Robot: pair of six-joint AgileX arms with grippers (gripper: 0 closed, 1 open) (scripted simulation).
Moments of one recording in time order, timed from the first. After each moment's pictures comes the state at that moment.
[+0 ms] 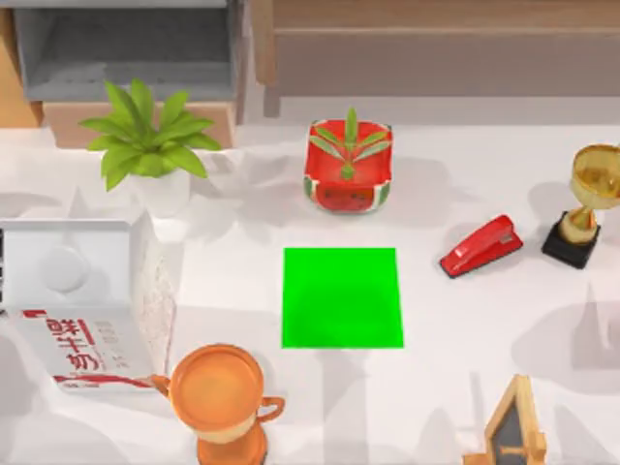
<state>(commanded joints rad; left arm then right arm) 0.51 1.76 0.81 -0.63 0.00 -0.40 0.00 0.00 0.00 0.00 0.00 0.00</state>
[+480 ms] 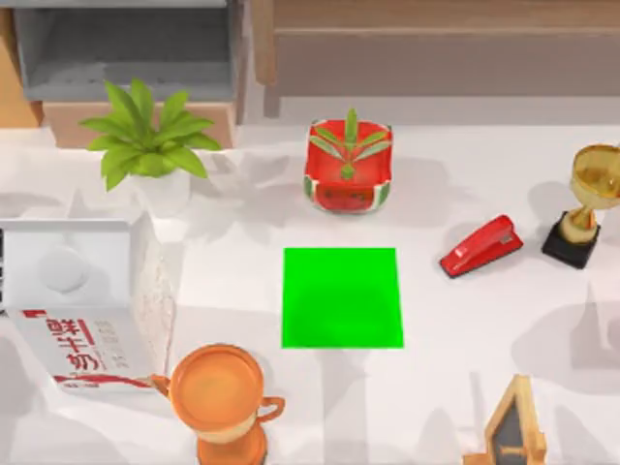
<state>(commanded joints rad) 0.51 1.76 0.81 -0.63 0.00 -0.40 0.00 0.00 0.00 0.00 0.00 0.00</state>
